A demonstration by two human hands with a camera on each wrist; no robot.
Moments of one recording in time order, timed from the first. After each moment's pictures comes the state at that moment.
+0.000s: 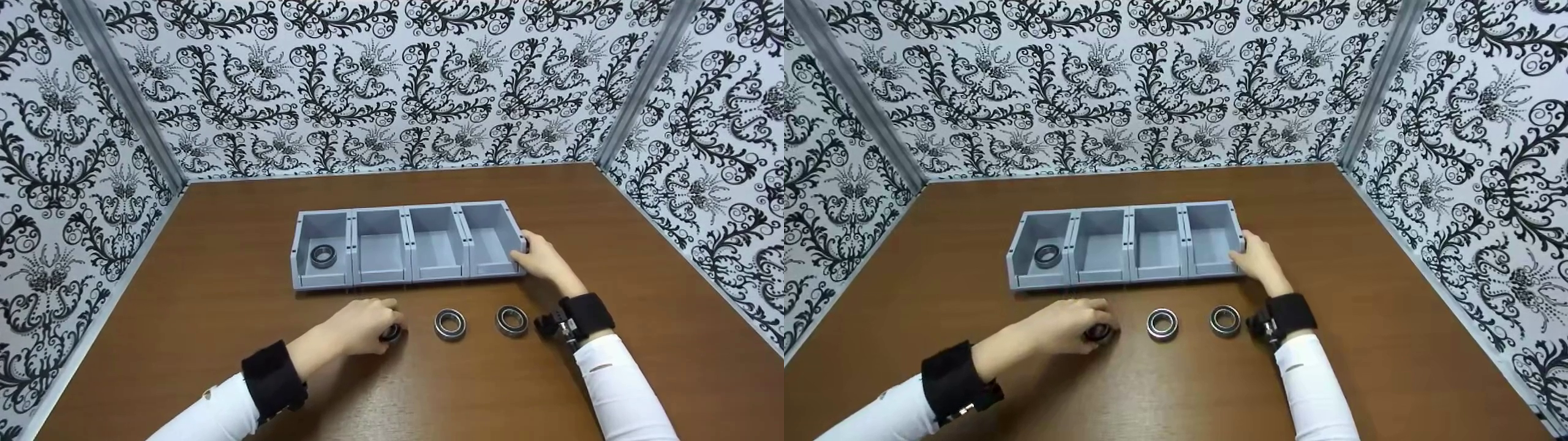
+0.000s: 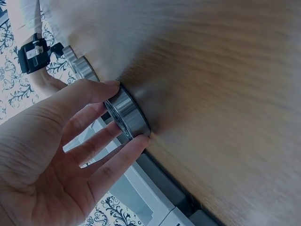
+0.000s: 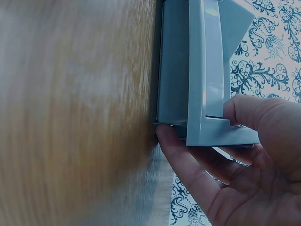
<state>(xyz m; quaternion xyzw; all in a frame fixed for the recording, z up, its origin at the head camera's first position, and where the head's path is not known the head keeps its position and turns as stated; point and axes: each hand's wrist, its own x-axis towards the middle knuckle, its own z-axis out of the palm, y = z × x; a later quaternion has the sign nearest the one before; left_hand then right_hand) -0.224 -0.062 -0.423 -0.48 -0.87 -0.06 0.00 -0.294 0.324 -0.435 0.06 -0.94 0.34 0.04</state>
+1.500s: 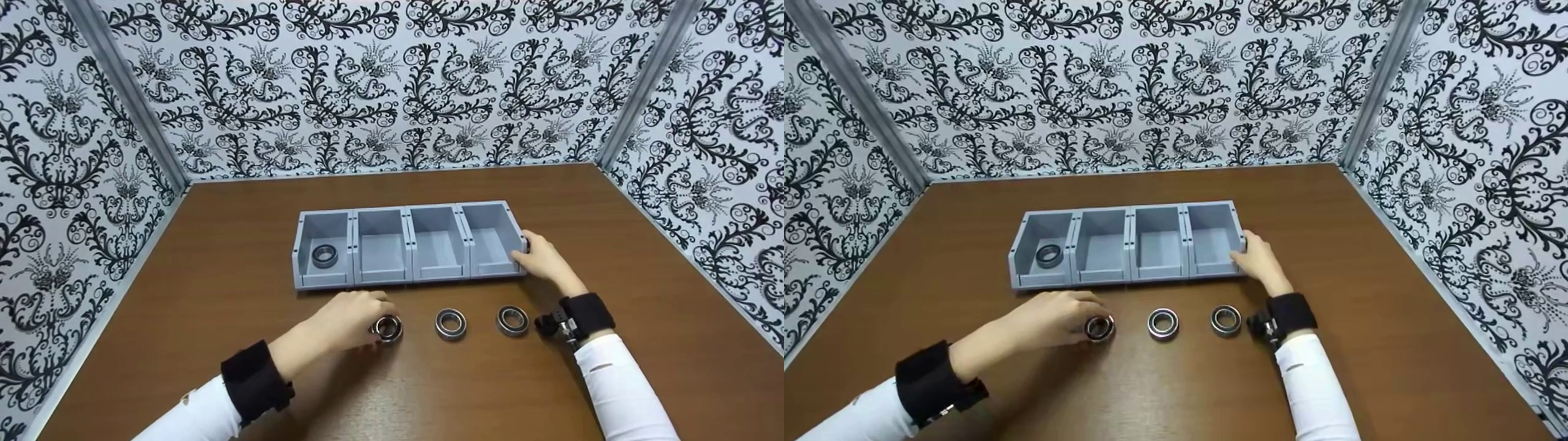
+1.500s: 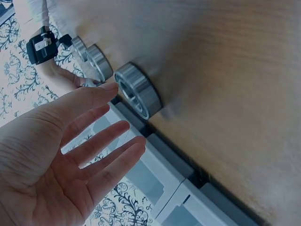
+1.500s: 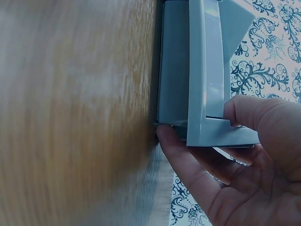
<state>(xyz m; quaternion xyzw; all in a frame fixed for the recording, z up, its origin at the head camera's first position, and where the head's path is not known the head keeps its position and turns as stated) -0.219 -0.077 -0.401 -0.47 -0.88 -0.08 0.03 -0.296 0.325 -0.437 0.07 -0.94 0.34 0.04</state>
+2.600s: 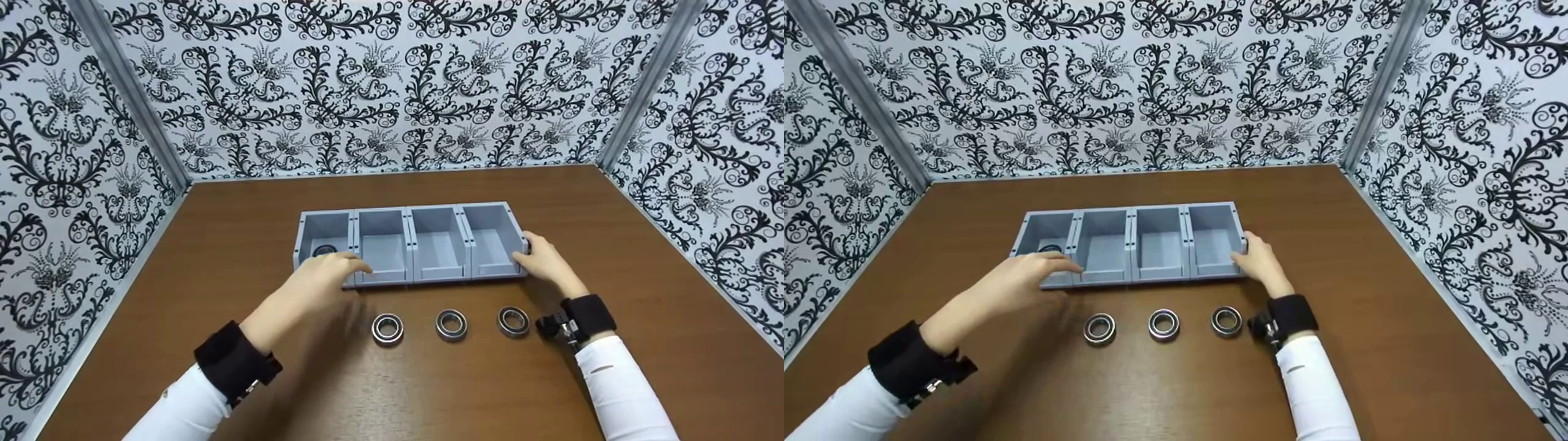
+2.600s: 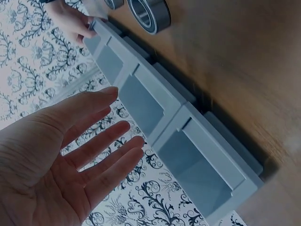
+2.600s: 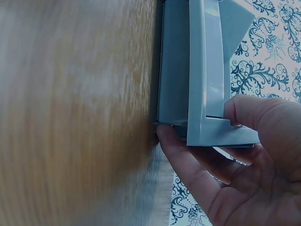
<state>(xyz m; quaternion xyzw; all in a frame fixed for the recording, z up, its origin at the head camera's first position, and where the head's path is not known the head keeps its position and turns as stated) -0.251 -0.112 -0.368 -0.38 -0.92 -0.12 0.03 -0.295 0.325 -0.436 0.06 -0.94 0.34 0.05</state>
